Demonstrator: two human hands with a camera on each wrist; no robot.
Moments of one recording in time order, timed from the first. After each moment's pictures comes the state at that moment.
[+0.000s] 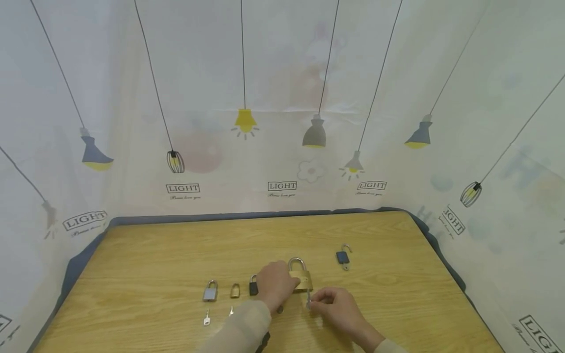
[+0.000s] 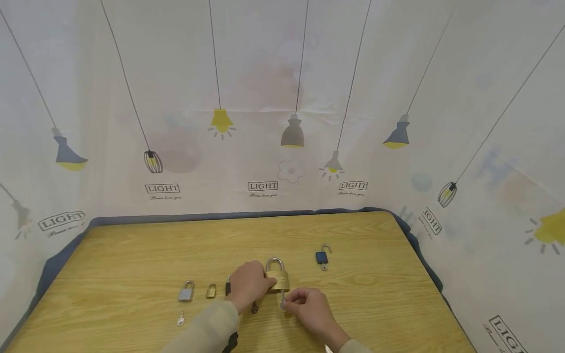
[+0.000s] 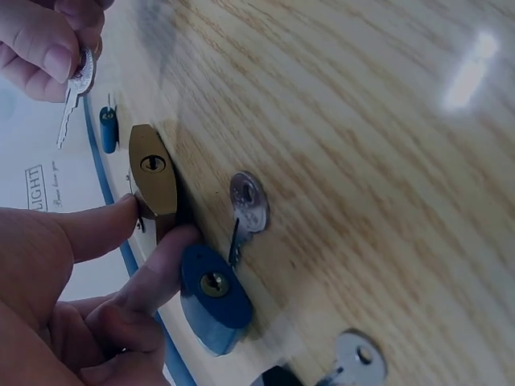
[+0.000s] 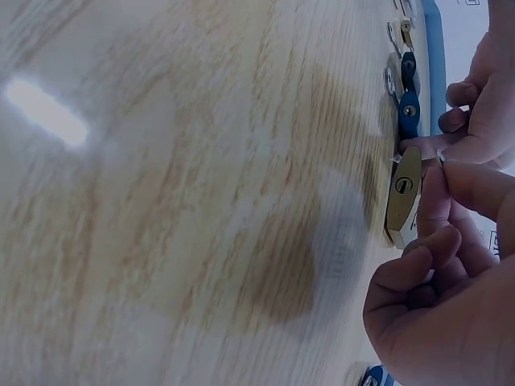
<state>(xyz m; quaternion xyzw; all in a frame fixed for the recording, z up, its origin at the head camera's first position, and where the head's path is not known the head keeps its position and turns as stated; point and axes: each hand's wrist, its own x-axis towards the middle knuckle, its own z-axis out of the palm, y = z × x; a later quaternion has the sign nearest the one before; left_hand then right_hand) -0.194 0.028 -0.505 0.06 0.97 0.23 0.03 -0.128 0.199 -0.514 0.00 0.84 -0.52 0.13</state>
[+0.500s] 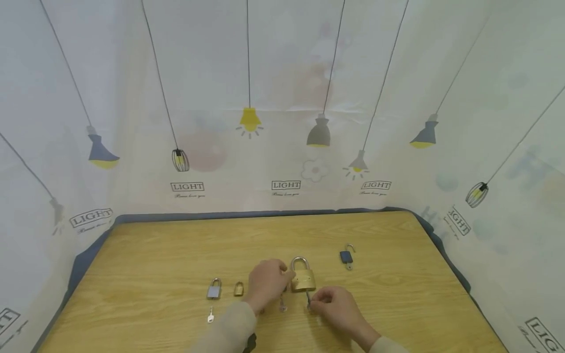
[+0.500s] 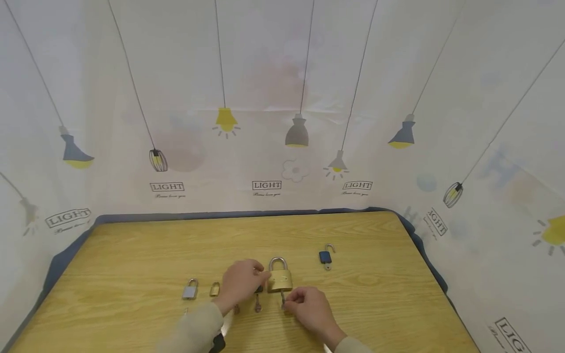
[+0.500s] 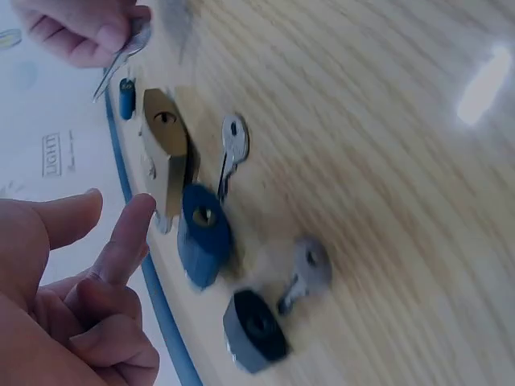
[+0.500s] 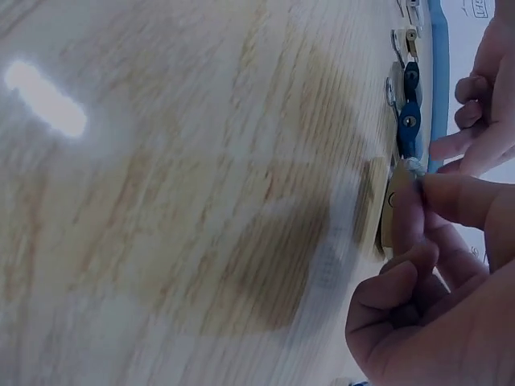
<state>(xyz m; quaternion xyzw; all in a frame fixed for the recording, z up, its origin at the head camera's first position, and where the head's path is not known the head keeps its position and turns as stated) -0.194 -0.004 -0.504 0.08 0.94 0.32 0.05 -0.130 0.188 -0.511 -0.02 0.88 -0.46 0.12</state>
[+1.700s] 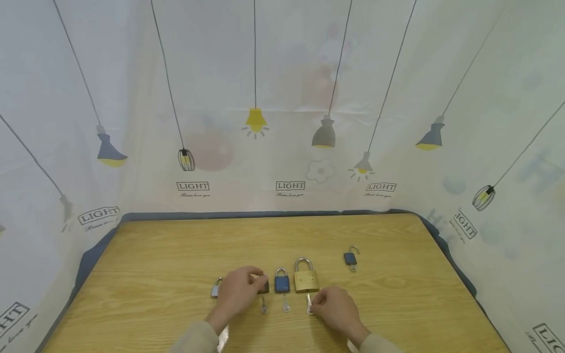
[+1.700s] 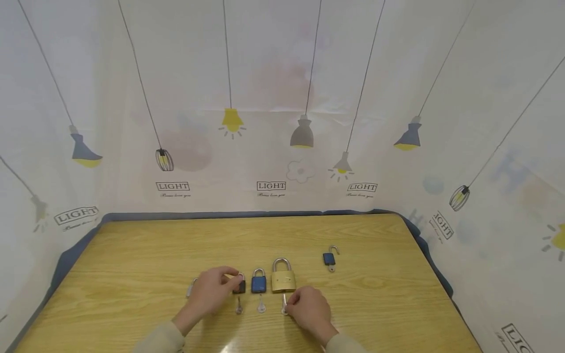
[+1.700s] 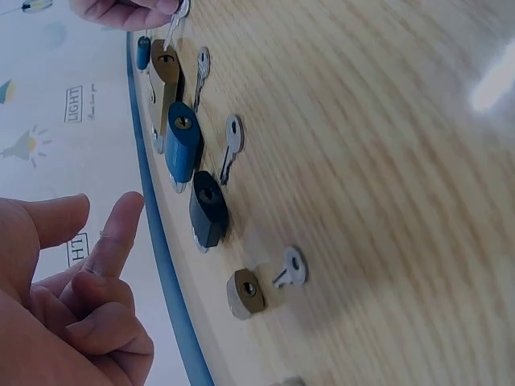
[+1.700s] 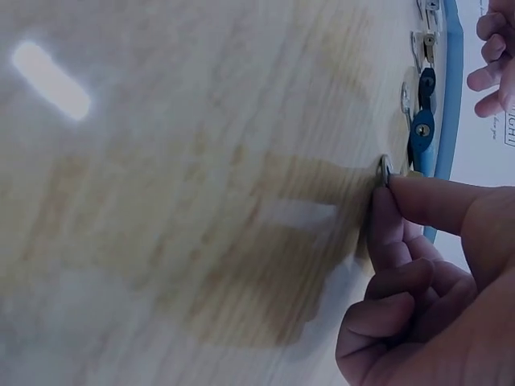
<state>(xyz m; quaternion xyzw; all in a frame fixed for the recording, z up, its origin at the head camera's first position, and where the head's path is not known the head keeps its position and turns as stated) -0.174 -0.075 -0.493 0.06 0.92 0.38 0.05 -0.136 0.173 -0.518 -0.01 0.93 -0.36 0.08</state>
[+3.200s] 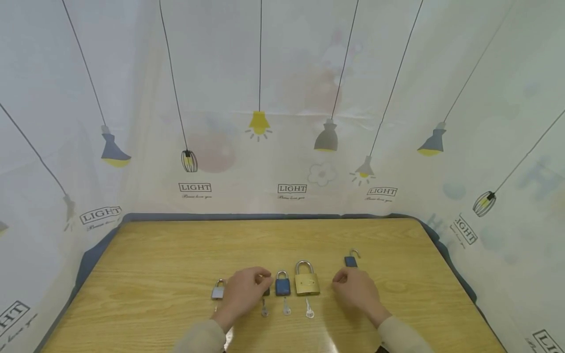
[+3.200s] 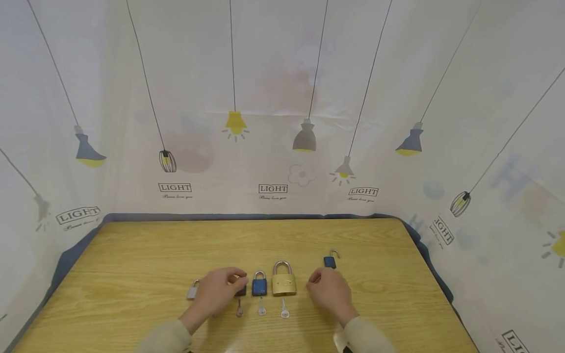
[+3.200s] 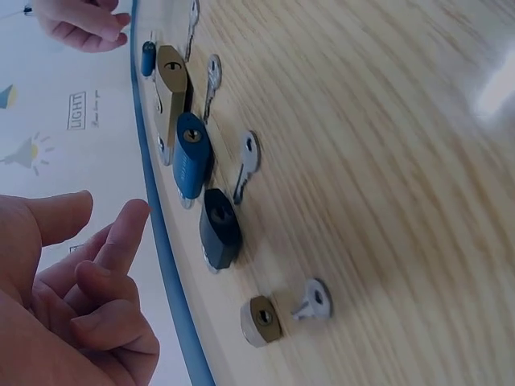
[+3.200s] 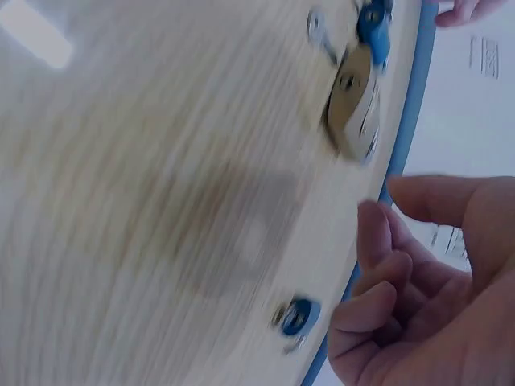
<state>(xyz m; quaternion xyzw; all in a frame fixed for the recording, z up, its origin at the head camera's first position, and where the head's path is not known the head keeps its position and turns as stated) -0.177 -0.067 -0.495 0.09 0.92 0.37 0.03 -0.165 0.214 -0.489 0.02 0.95 -0.32 0.03</state>
